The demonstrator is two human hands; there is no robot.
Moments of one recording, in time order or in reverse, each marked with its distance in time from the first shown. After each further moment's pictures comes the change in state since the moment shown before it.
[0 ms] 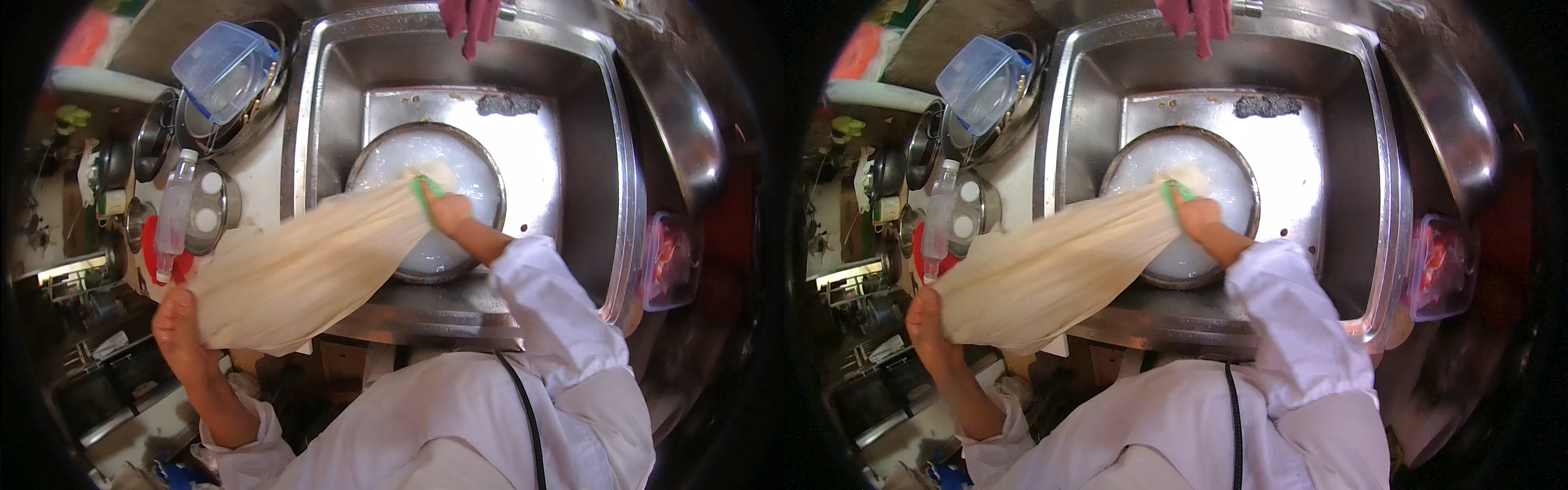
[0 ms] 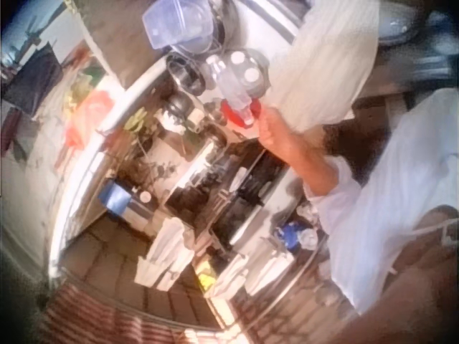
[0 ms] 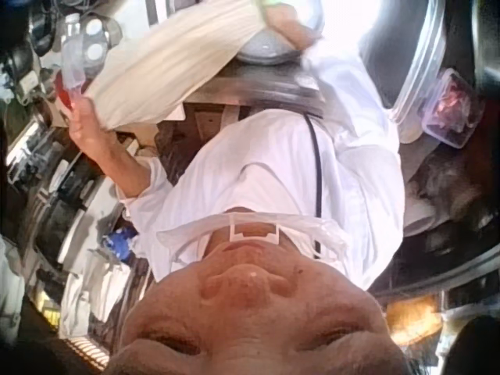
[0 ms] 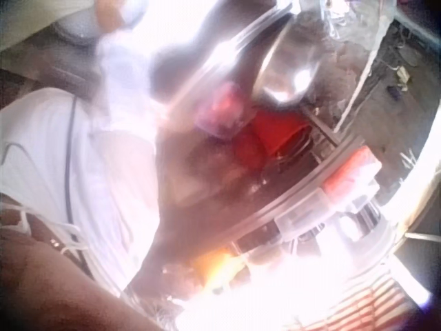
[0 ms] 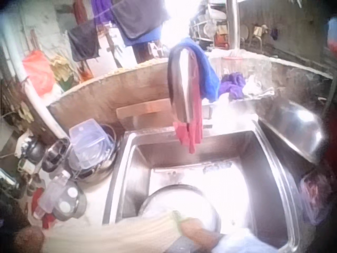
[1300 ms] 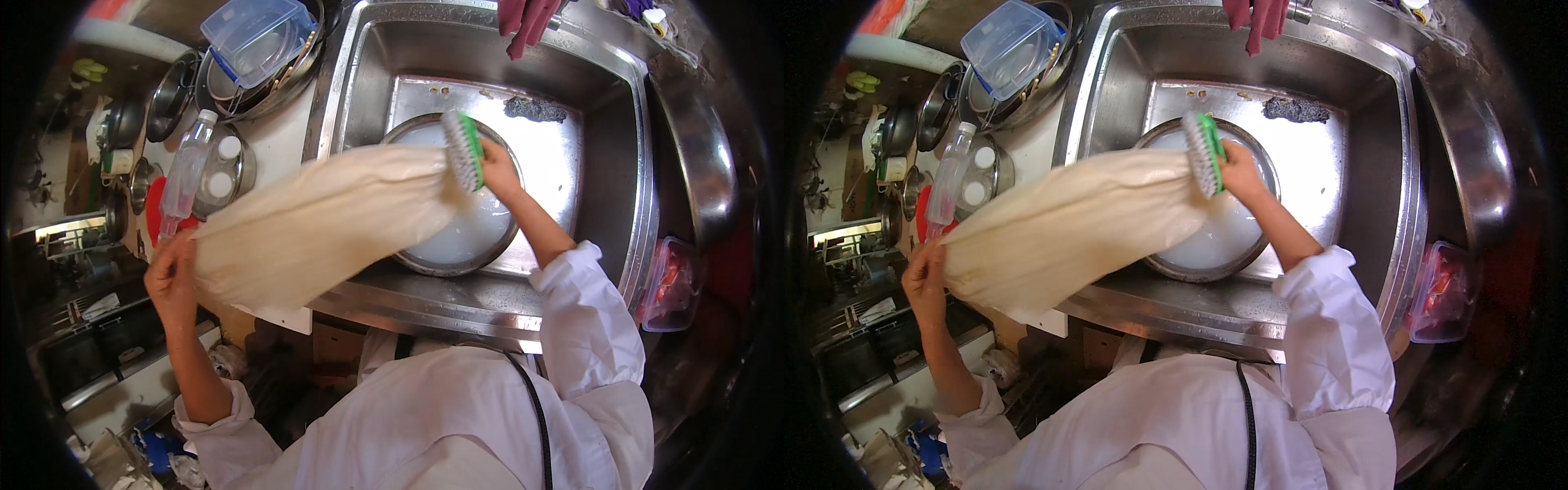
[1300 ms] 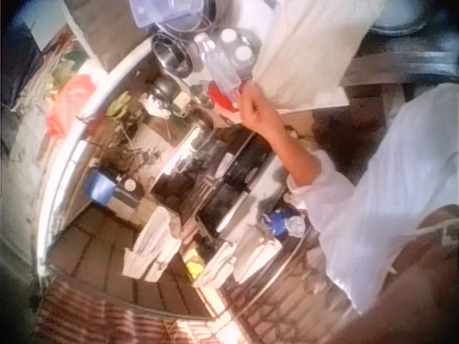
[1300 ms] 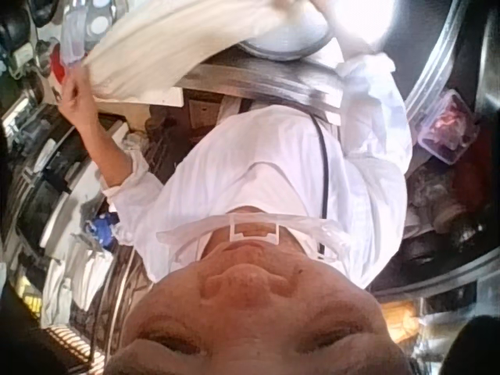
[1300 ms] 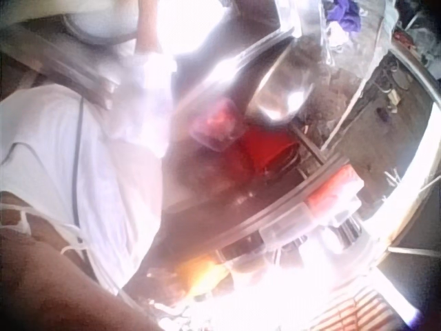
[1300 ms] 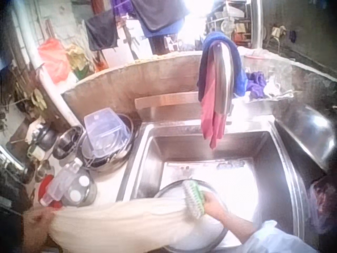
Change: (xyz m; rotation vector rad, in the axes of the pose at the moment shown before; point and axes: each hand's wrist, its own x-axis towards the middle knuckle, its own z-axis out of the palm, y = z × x) left_hand 0.035 -0.021 -0.056 0.677 -0.044 0.334; right_hand 0.037 0.056 -0.004 1.178 0.447 -0.208
